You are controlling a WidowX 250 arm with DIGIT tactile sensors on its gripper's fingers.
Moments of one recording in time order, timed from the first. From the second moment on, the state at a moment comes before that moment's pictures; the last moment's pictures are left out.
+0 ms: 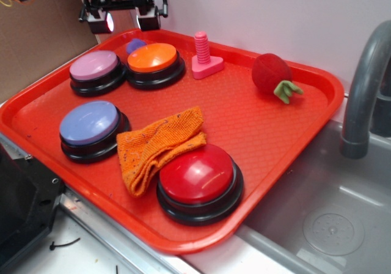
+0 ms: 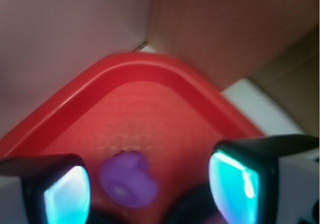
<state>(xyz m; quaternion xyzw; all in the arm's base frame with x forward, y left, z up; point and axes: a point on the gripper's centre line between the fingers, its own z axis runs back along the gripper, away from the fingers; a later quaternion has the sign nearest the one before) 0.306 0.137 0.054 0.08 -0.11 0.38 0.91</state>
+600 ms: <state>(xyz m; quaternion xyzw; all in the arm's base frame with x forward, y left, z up) 0.298 0.143 0.026 0.06 -0.07 0.39 0.92</state>
